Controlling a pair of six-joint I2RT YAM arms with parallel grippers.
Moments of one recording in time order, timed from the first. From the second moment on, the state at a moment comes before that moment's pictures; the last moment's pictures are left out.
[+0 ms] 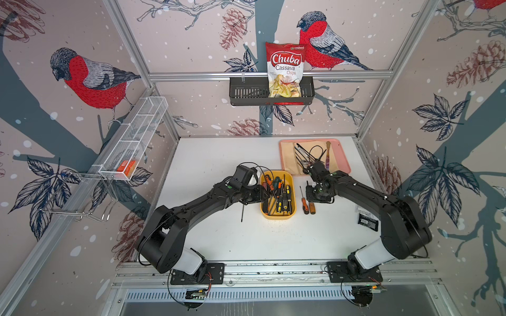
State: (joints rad) left arm -0.60 1.48 0.91 -0.30 0.43 -0.65; right arm 0.49 1.52 1.00 -0.76 0.02 0.44
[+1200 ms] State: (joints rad) left arm -0.68 1.79 1.29 -0.44 0.11 -0.83; right arm 0.54 1.20 0.85 -0.48 -0.32 0.42
